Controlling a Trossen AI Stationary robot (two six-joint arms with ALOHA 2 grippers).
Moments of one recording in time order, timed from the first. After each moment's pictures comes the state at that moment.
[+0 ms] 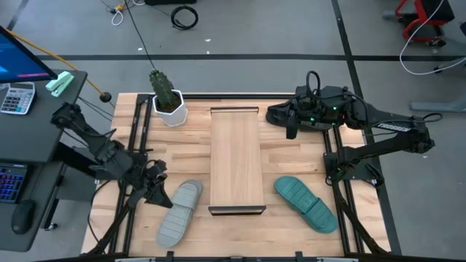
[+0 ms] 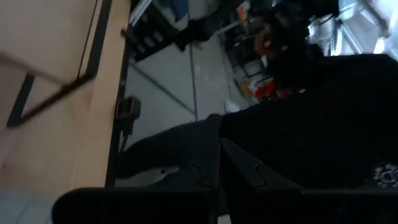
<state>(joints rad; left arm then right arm) -0.69 0.82 0.75 -0.13 -0.04 -1.12 -0.14 1.05 1.21 -0.36 0.11 0.36</state>
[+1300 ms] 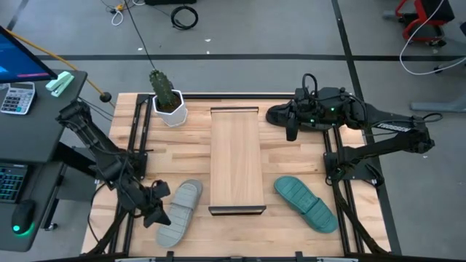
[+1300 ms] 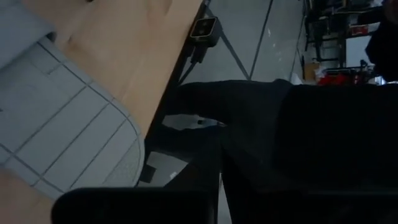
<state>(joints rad) -0.85 1.02 0.75 -0.28 -0.10 -1.46 -0.14 1.05 1.21 -0.42 0.10 0.36</state>
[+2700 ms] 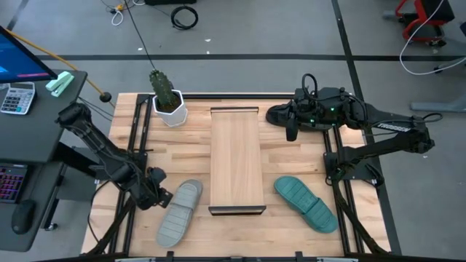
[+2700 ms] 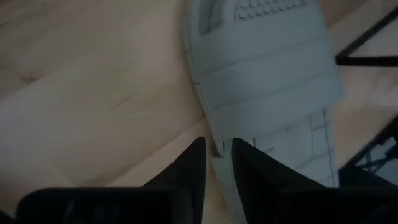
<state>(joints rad) -0.81 1.05 0.61 -0.70 -0.21 -1.85 -0.14 1.05 1.21 -0.42 0.10 0.36</state>
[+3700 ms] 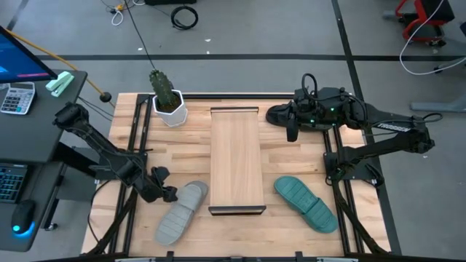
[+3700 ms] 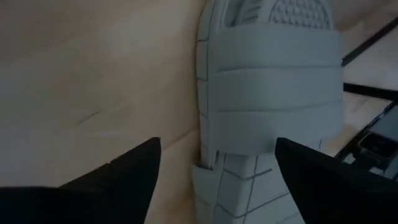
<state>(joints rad) -0.73 0.99 0.45 -0.43 -0.17 -1.88 -0.14 1.06 1.21 -0.42 0.08 0.39</state>
